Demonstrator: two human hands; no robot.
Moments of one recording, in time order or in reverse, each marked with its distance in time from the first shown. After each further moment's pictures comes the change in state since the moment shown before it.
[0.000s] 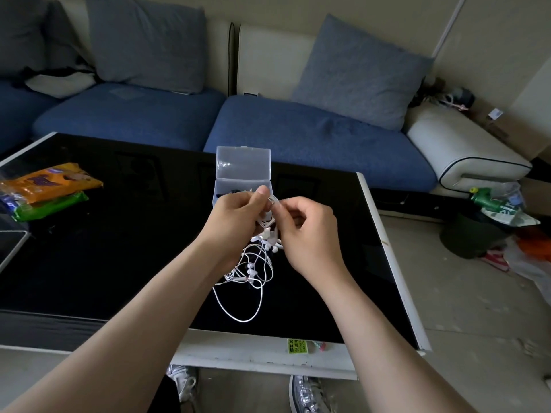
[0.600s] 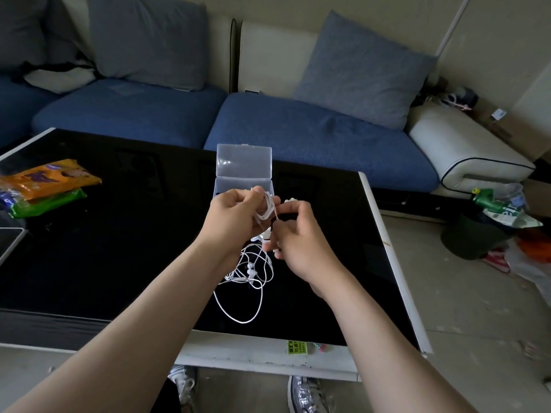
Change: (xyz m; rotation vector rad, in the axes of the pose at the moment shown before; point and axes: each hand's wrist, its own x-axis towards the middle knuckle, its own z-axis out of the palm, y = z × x) left_hand 0.009 -0.008 0.002 -0.193 0.079 -0.051; right_hand -0.001 0.003 0.006 0.211 -0.280 0.413
